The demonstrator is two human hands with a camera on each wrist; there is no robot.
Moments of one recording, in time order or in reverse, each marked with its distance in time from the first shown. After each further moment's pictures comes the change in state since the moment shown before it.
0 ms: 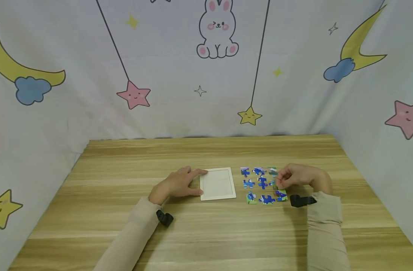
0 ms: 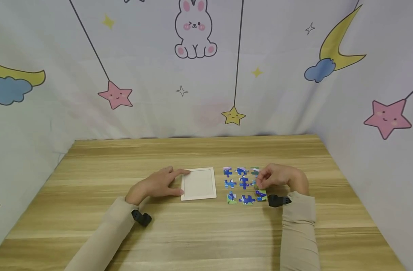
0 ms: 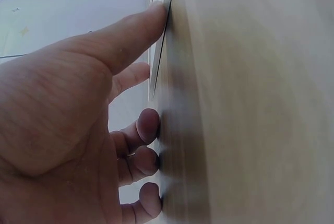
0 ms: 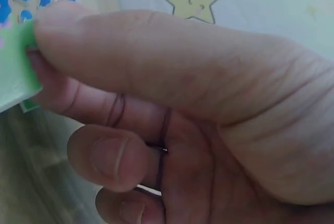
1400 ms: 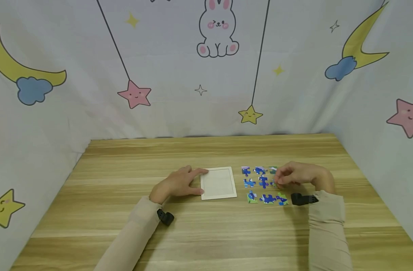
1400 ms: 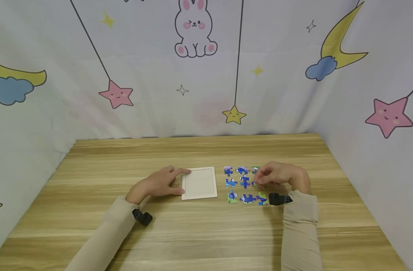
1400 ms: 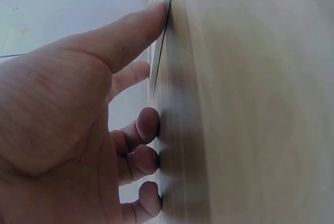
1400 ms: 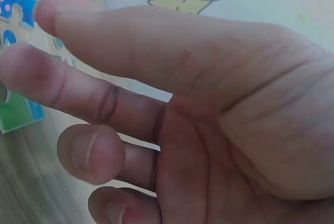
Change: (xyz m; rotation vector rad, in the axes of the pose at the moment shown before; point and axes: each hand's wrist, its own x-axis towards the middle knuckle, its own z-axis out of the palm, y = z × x) left_hand -0.002 0.002 -0.002 -0.003 0.004 0.009; right_hand -0.002 -0.012 0.002 -0.044 0.043 0.036
